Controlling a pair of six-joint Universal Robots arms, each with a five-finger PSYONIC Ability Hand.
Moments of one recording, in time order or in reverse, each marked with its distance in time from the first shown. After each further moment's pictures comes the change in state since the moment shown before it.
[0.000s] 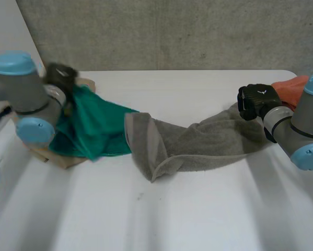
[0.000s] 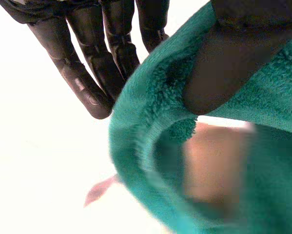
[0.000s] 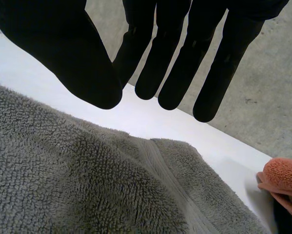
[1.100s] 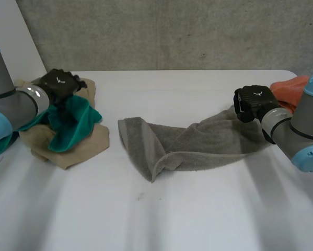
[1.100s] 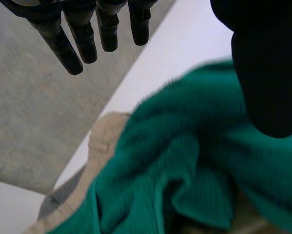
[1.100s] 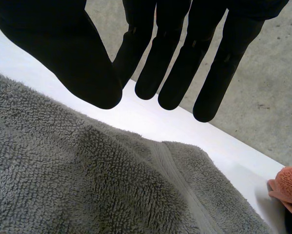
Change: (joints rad) left arm 0.106 0.087 -0.038 -0.346 0.346 0.162; right arm 0.007 -0.013 0.022 0.004 -0.036 -0.033; left_hand -0.942 -0.986 -0.970 -0.994 -0.916; right_hand 0.000 0.000 0.000 0.000 0.000
